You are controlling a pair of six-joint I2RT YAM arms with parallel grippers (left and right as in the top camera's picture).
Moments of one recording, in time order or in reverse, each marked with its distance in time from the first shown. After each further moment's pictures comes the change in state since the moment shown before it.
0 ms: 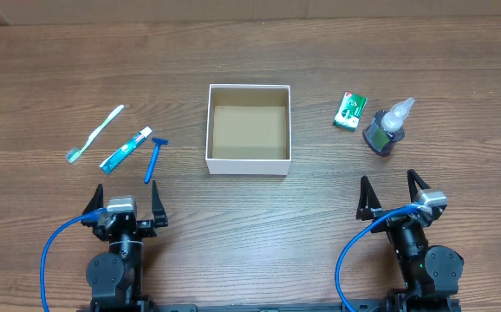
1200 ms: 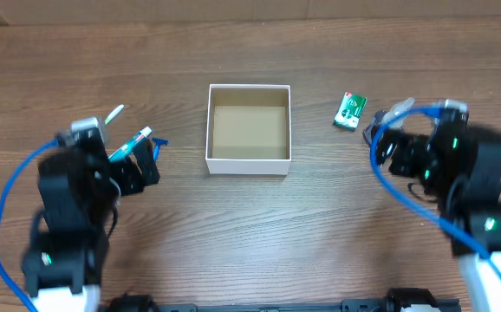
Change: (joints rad) left arm 0.000 0.882 0.977 -0.664 0.115 -0.291; right arm -0.005 0.982 1.029 -0.737 0.010 0.108
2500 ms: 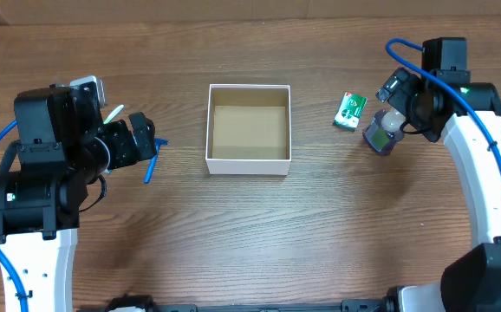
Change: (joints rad) left arm 0.000 0.280 0.431 -0.360 0.080 0.011; right arm -0.010 0.628 0.394 -0.156 0.288 0.395
